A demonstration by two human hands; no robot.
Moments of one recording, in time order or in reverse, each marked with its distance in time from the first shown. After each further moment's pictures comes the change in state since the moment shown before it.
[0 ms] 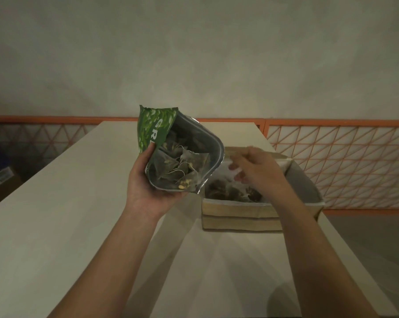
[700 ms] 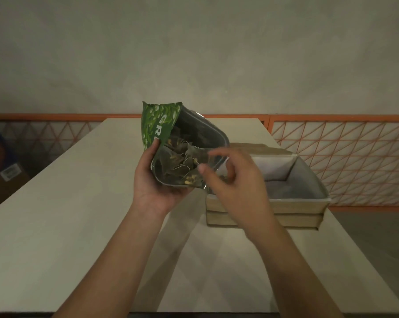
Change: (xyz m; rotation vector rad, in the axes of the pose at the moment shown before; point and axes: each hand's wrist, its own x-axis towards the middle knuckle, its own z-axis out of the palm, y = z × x) left_hand -0.002 -0.003 0.004 0.053 0.072 0.008; right_hand -0.054 -0.020 0.050 -0.052 0.185 -0.338
